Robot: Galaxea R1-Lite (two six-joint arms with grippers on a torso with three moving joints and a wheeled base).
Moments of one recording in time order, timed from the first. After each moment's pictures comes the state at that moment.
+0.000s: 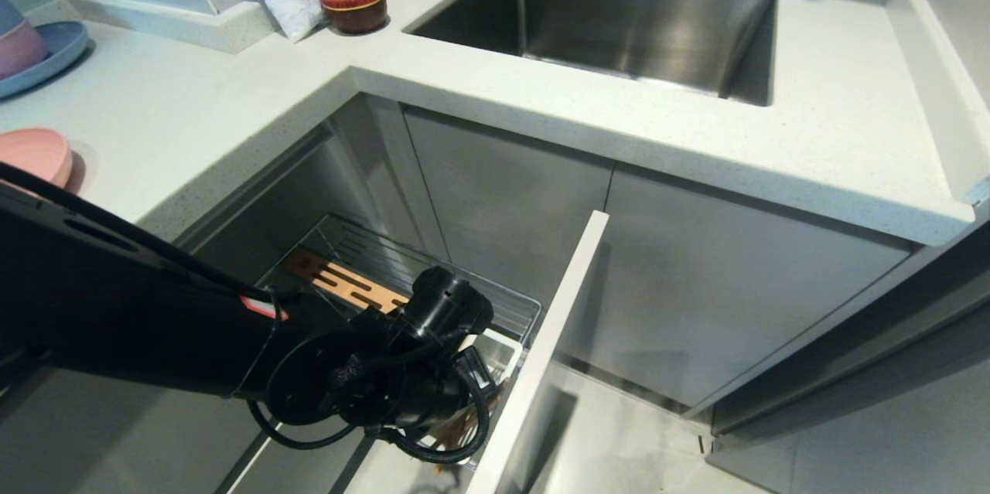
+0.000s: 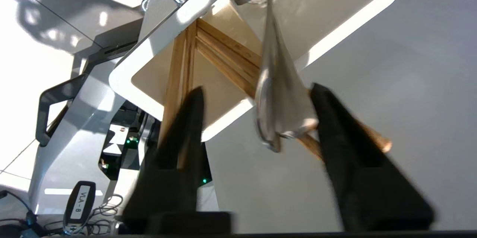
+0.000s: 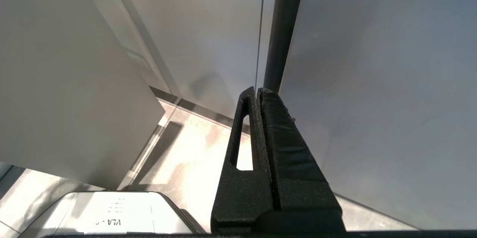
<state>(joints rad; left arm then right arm) -0.75 1.88 -0.97 0.08 0.23 -1.07 0.00 0.00 0.00 0.00 0.00 0.00</state>
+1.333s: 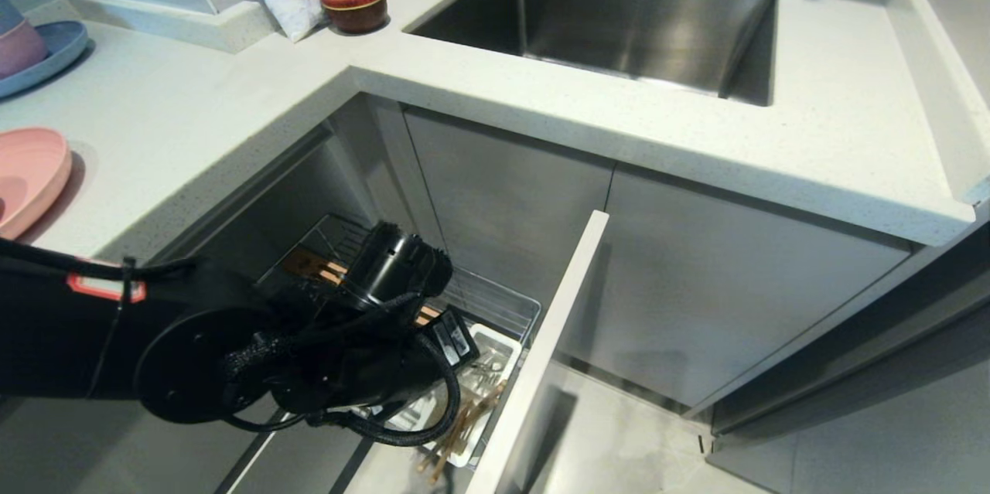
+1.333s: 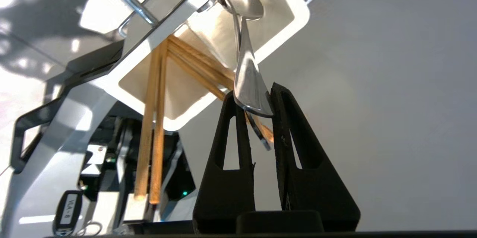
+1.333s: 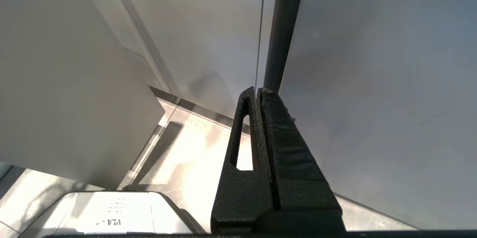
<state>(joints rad) -0.75 1.71 -0.98 0.10 0.24 -1.04 0.00 0.00 0.00 0.00 0.00 0.00</state>
